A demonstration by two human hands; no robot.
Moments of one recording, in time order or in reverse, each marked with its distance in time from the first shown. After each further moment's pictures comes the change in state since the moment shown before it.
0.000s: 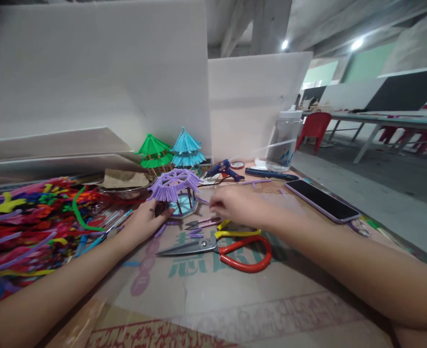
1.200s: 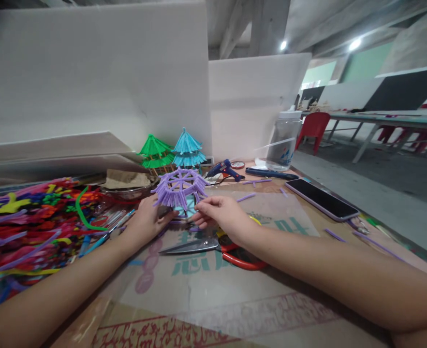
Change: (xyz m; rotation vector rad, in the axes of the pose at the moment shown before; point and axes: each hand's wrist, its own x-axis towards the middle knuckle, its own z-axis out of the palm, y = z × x) left_hand 0.000 0.005 -0.001 0.083 0.027 0.162; right_hand 0.007 -0.043 0.045 1.495 0.173 0.477
